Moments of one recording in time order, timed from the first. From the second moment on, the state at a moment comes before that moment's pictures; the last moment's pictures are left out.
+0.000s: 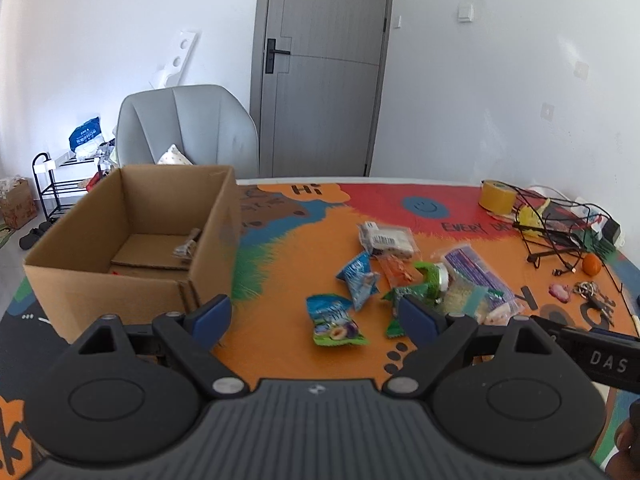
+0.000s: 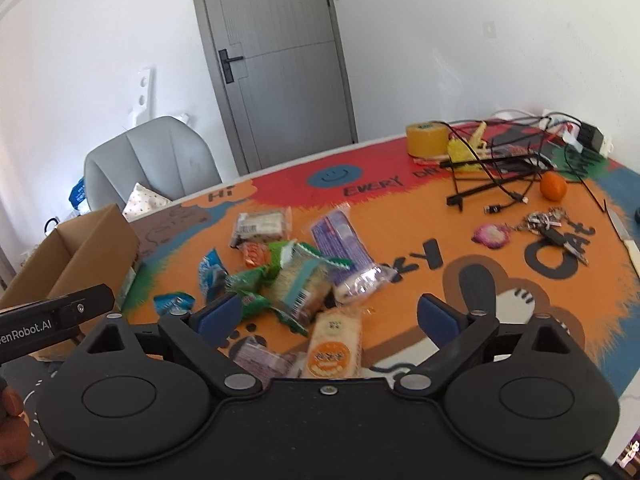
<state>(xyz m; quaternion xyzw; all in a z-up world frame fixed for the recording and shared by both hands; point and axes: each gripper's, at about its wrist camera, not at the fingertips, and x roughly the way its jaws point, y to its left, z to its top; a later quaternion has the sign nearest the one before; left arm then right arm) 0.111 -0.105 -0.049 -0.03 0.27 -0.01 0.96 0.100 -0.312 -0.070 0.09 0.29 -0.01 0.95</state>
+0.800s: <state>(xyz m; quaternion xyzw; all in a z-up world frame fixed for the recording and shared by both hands) 0.122 -0.170 -0.096 -0.01 0.31 -0.08 0.95 0.103 -0.335 -0.114 0.12 0.34 0.02 0.93</state>
